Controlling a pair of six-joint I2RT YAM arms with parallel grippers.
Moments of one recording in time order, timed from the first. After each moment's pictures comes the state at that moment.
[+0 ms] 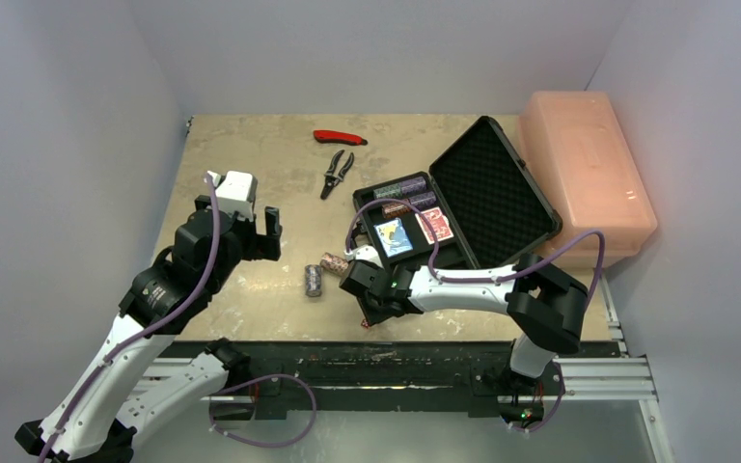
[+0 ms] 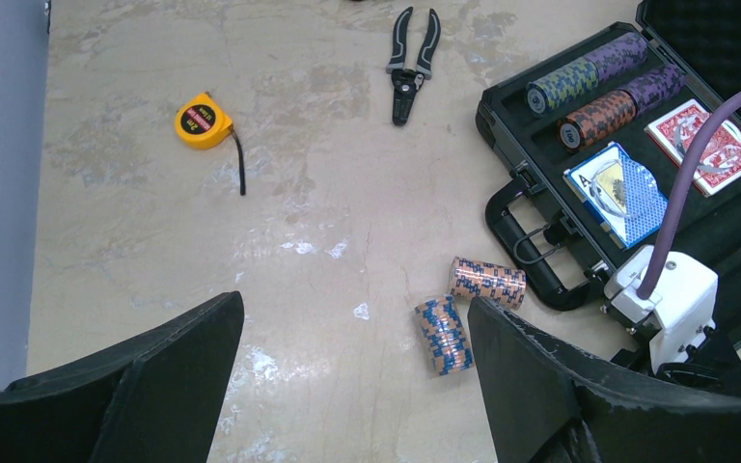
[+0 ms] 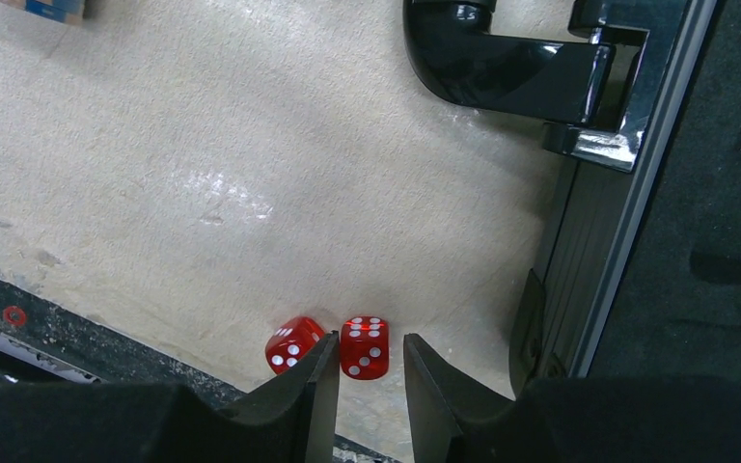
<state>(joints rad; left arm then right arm) -0.60 0.73 1.06 -0.77 -0.40 -0.18 1.18 1.68 1.02 -0.51 0.26 0.66</state>
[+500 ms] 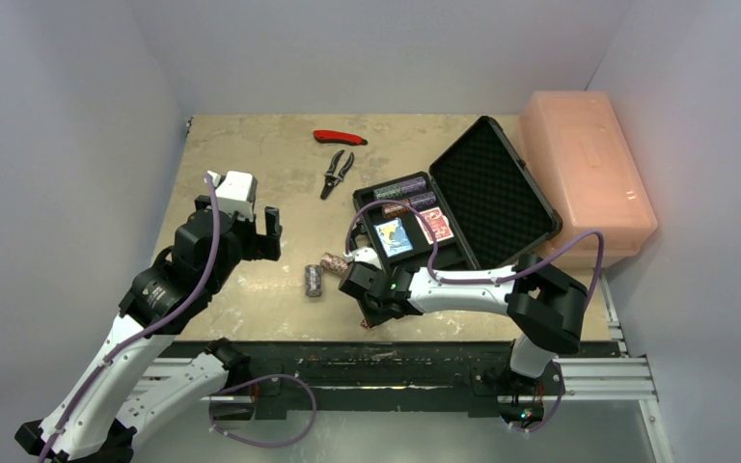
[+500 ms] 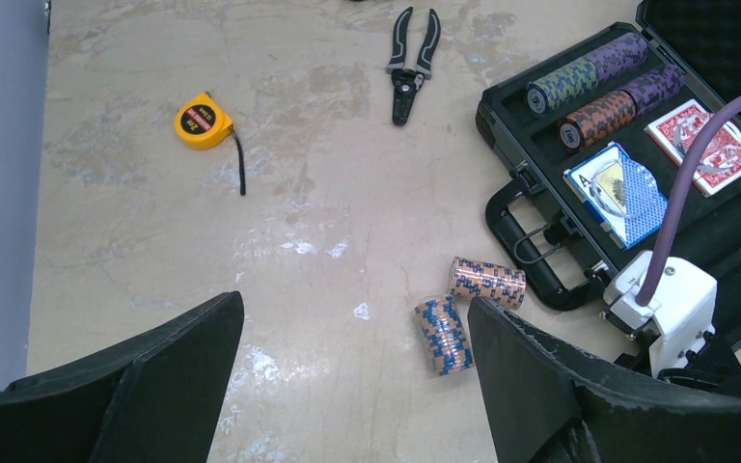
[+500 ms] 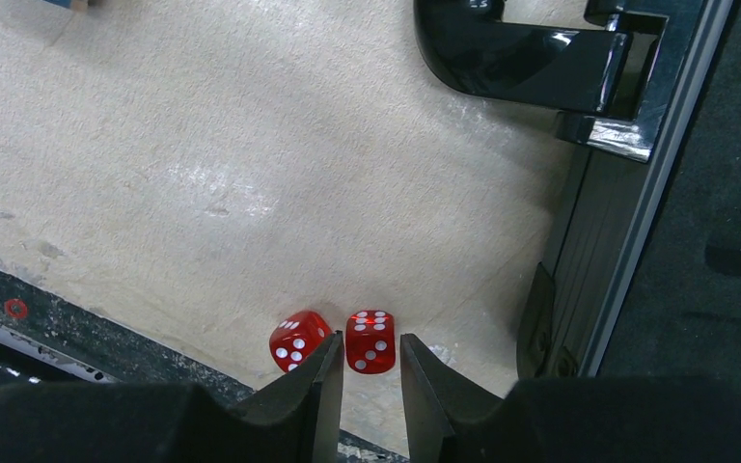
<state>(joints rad) -0.60 0.73 1.06 -0.77 -0.40 -0.18 1.19 1.68 1.02 -0.51 0.26 0.66</state>
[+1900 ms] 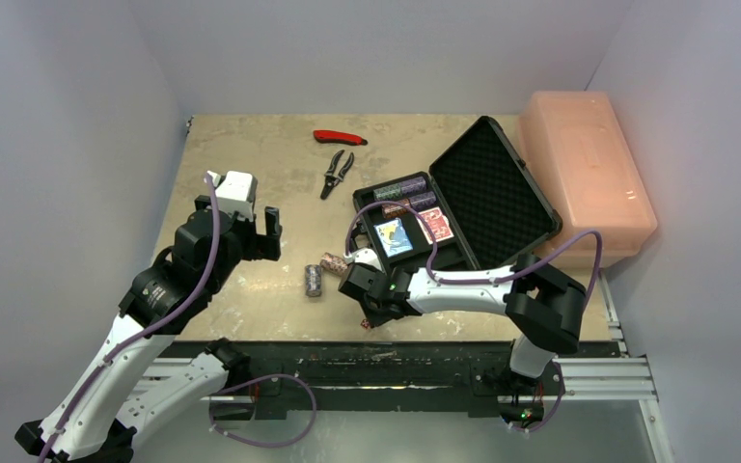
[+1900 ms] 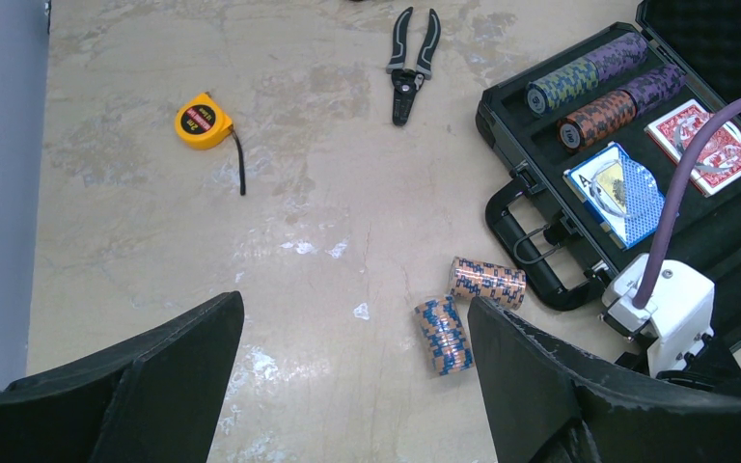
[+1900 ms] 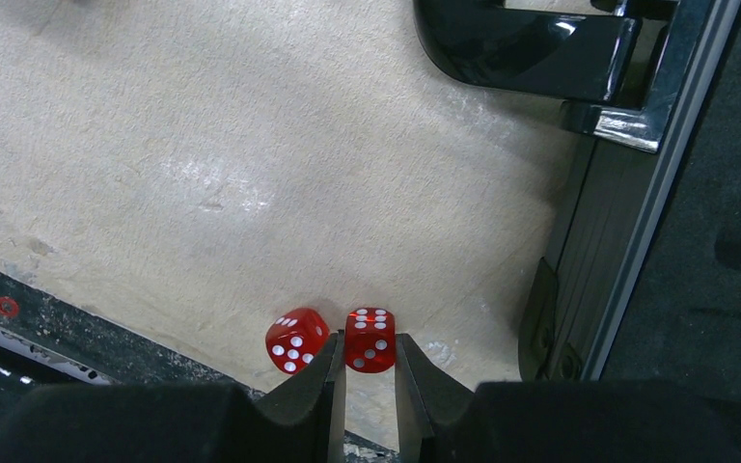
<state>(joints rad) -0.60 0.73 1.06 -0.77 -0.40 -0.18 1.19 1.69 1.02 -0.52 0.26 0.67</state>
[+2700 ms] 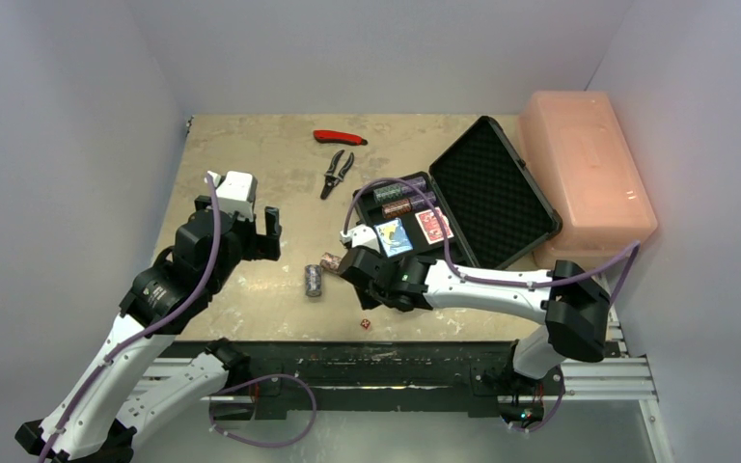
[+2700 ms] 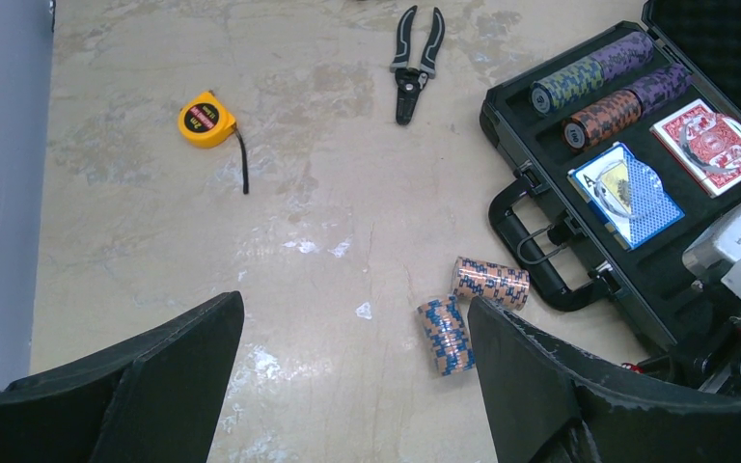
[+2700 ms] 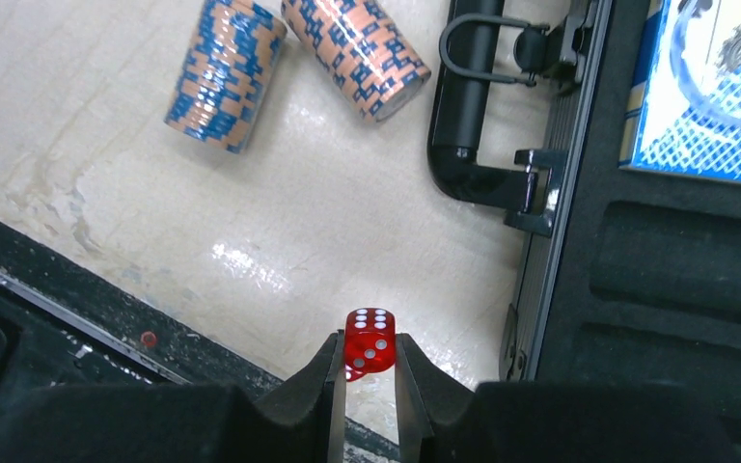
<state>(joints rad) -0.60 0.73 1.06 -0.77 -0.40 -0.18 1.20 1.56 1.11 -0.54 0.35 0.64</state>
